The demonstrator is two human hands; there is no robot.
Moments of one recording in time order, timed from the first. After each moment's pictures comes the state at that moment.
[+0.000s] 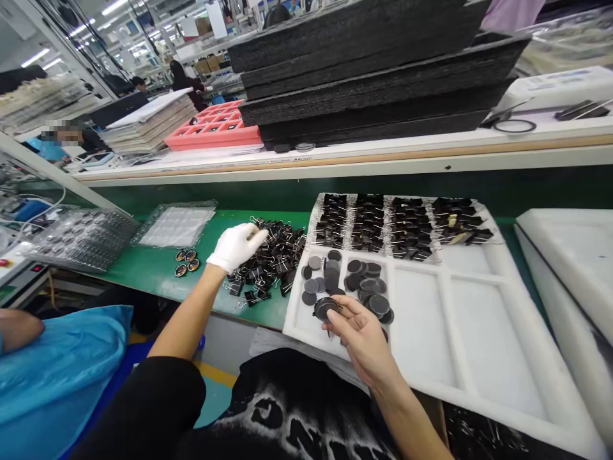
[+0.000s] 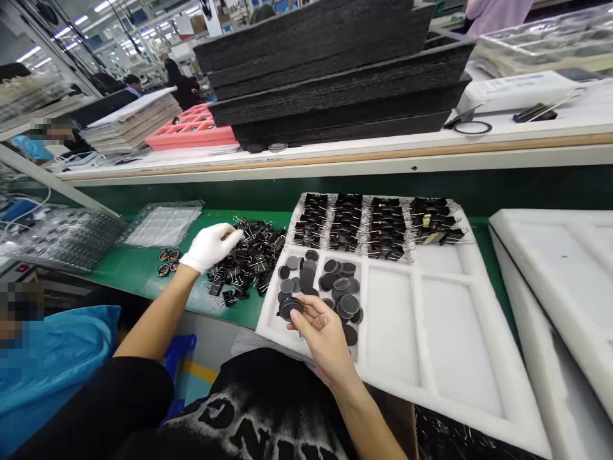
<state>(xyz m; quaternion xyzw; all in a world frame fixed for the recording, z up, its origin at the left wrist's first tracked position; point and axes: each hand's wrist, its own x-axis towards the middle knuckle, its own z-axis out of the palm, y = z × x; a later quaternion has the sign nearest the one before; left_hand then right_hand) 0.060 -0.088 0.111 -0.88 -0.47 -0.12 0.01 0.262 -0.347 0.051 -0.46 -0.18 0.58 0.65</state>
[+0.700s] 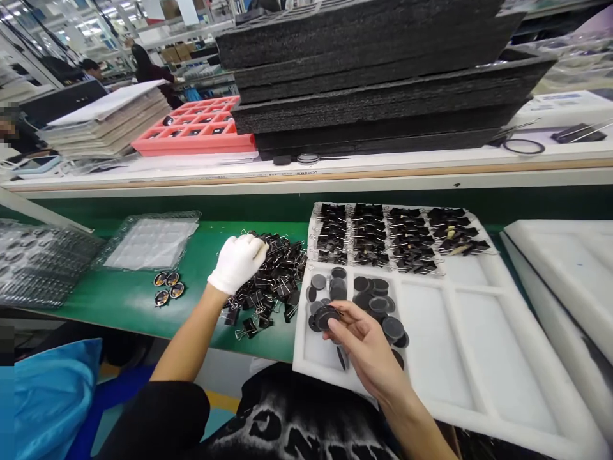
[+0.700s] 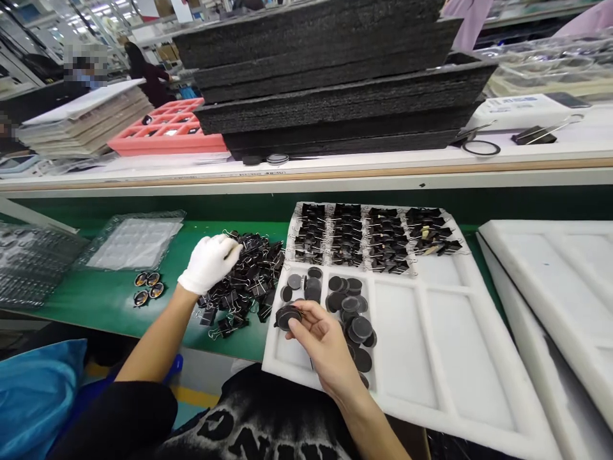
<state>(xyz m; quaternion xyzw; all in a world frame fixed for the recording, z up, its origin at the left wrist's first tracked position) 0.069 -0.054 0.088 -0.92 -0.36 -0.11 0.11 0.253 -0.302 0.074 -0.49 -0.21 0.56 0.63</state>
